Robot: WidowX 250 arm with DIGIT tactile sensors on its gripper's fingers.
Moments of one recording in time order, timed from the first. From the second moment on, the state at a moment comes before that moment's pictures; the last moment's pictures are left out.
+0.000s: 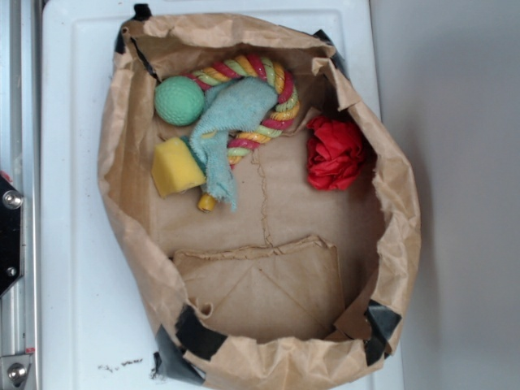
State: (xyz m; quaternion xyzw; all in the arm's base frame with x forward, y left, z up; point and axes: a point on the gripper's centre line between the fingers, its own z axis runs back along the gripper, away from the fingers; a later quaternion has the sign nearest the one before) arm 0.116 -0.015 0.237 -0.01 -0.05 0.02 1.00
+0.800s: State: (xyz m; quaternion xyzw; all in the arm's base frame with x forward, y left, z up) arm 0.198 -0.009 0.212 0.00 -0.05 0.03 1.00
